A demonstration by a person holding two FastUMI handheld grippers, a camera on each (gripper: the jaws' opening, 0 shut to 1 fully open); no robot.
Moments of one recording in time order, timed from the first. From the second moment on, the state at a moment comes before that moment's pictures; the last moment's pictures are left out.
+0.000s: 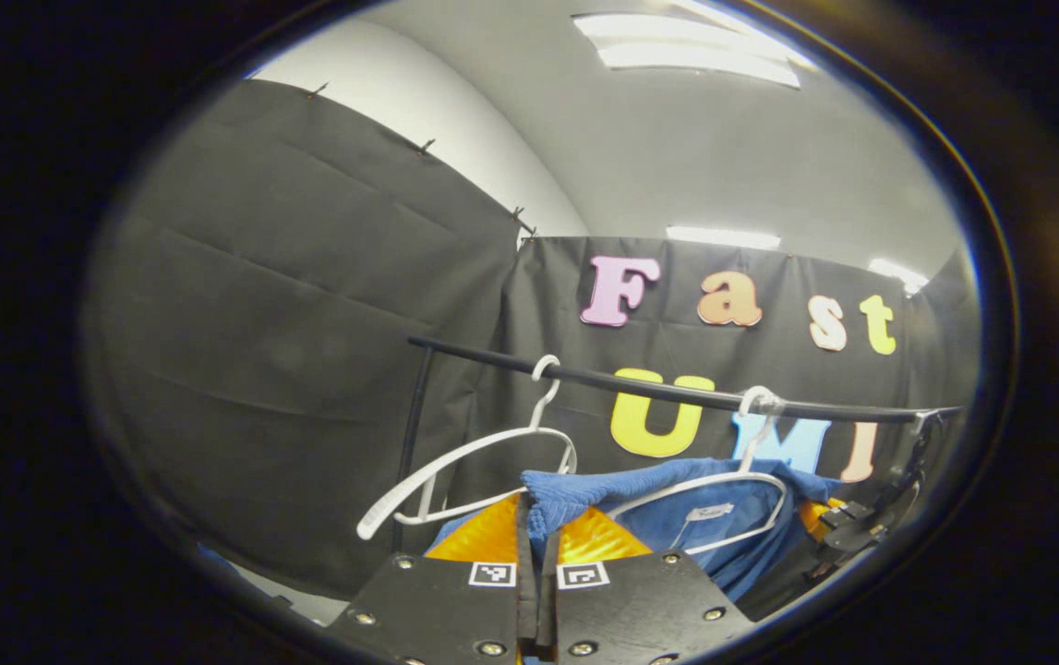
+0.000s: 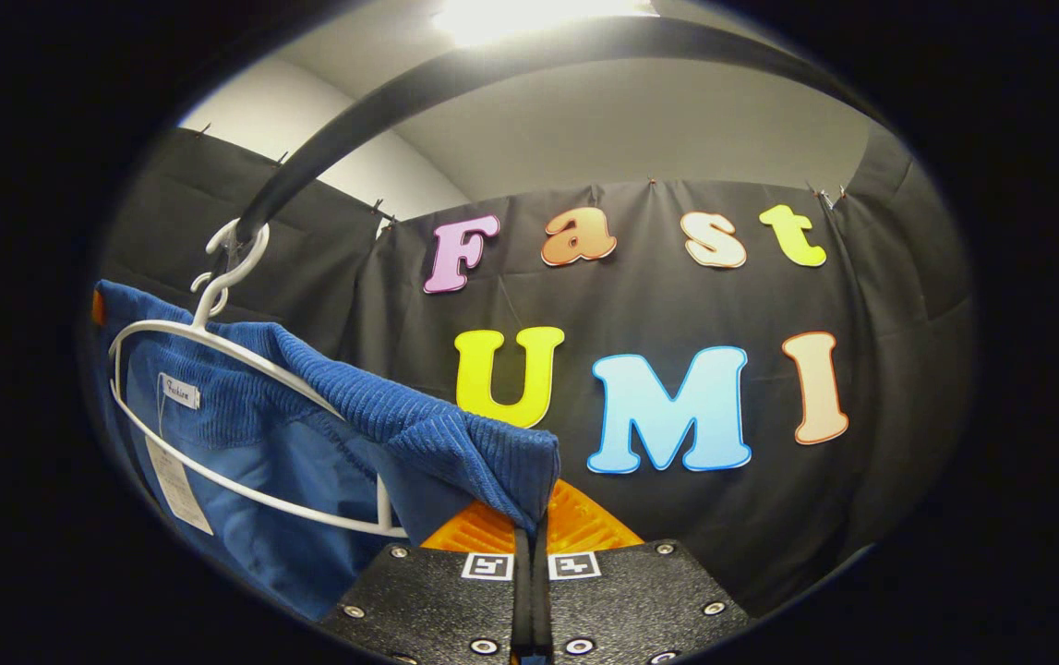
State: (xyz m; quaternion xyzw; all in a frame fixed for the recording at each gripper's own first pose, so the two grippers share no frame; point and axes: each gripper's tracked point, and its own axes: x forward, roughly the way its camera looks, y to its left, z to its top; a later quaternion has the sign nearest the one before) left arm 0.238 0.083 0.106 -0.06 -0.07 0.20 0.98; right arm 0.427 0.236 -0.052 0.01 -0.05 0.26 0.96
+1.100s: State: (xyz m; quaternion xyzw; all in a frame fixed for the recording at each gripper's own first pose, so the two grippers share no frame) left arm 0.250 0.133 0.043 -0.08 -0.02 0.16 0.98; right arm 0.436 0.251 -0.040 -0.06 -0.13 0.26 0.95
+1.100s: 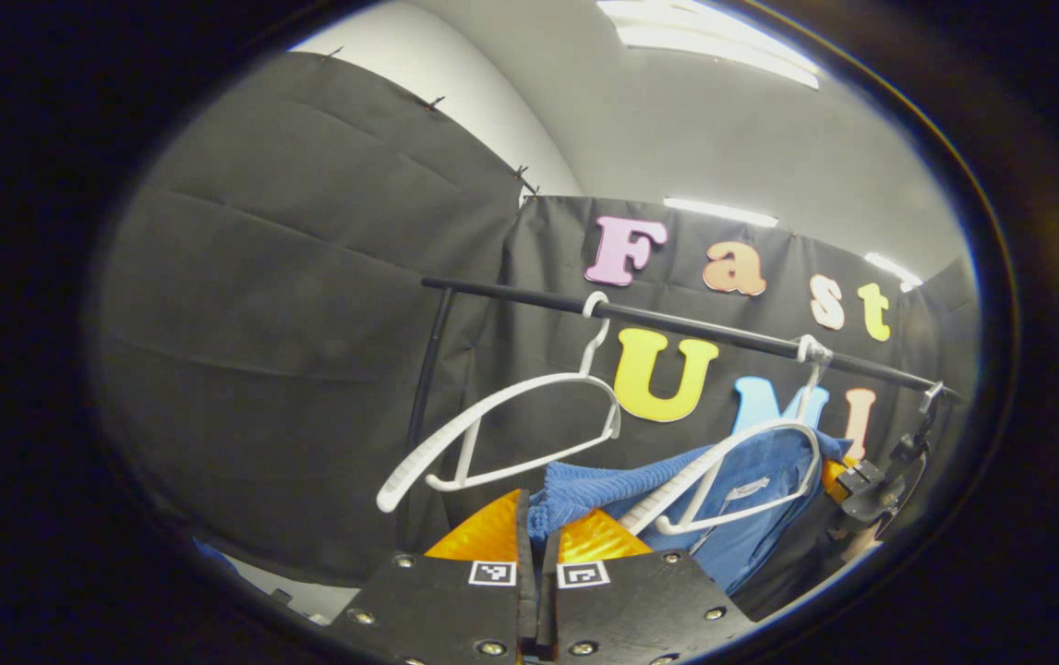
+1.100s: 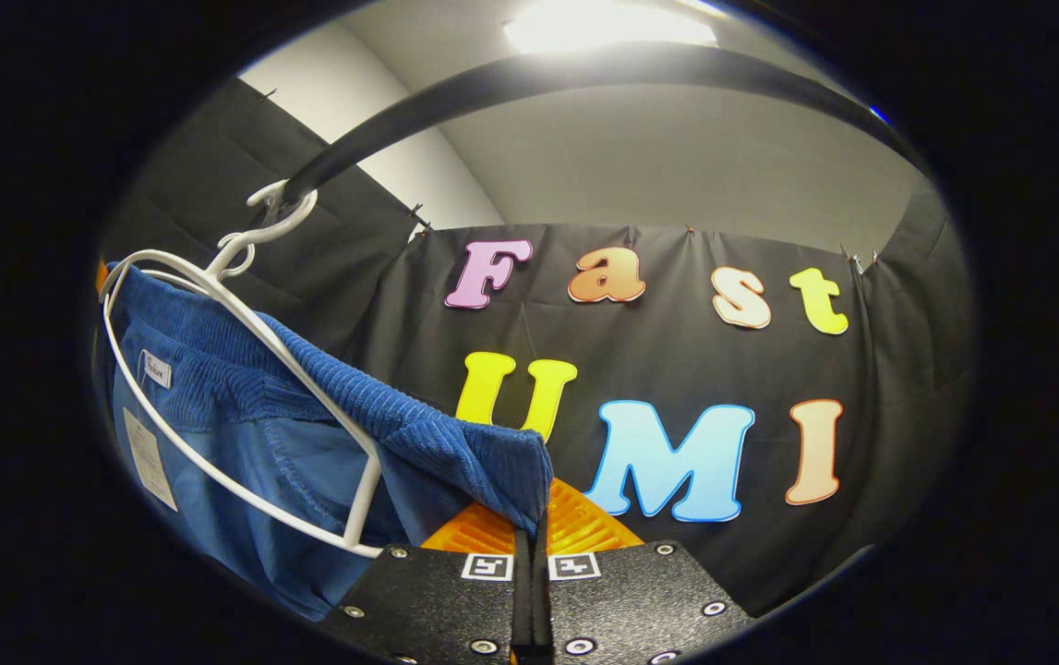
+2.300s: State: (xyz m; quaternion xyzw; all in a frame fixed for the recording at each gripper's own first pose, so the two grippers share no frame) left arm 0.286 0.064 -0.035 -0.12 0.04 0.12 0.98; right arm 0.456 0.236 -0.070 -0.08 -0.08 0.19 0.97
